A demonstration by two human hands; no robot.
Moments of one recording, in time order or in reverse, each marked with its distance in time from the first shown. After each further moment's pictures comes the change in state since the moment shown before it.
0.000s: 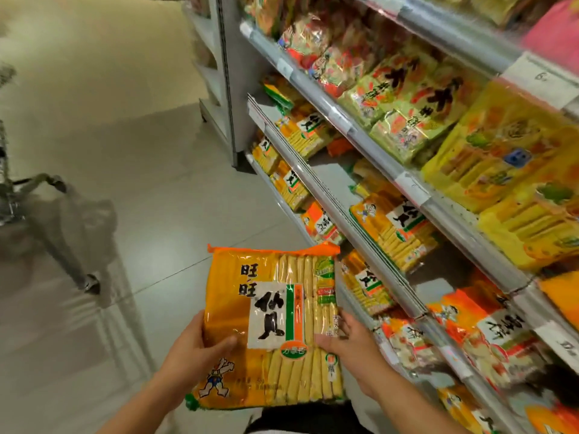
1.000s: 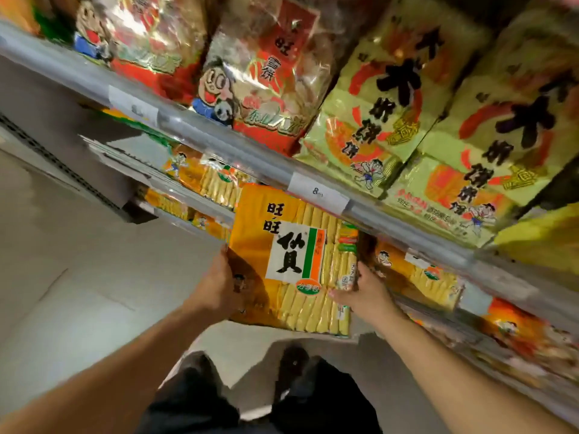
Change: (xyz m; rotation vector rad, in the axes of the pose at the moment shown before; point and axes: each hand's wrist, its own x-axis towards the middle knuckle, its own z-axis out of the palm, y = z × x) left_hand 0.478 0.329 0.030 0.821 -0.445 0.428; right_hand 0.350 -0.182 -0.039 -0.073 0.548 0.269
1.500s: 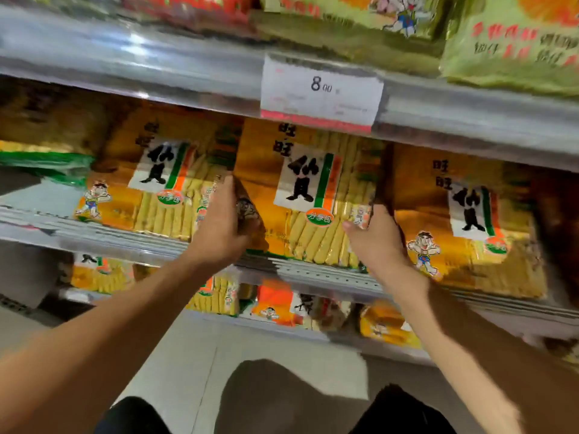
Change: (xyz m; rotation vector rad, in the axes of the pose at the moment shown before) left_hand 0.211 0.005 0.025 0.058 0.318 0.875; right_hand 0.162 0.010 0.035 0.042 0.729 -0.234
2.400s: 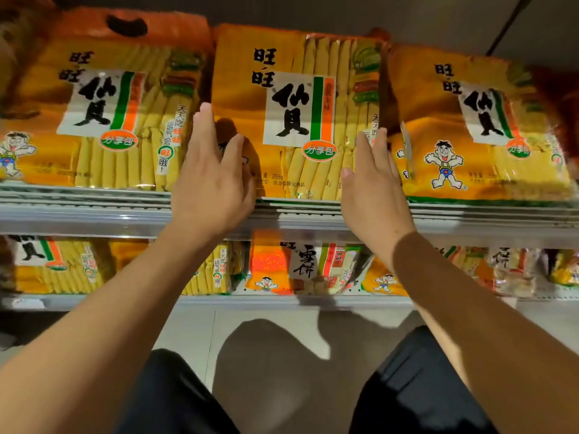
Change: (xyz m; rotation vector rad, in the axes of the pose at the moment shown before) left_hand -0.019 -0.029 0.044 0.594 0.128 0.270; right_hand -0.042 0.039 0.042 -0.389 0.236 -0.434
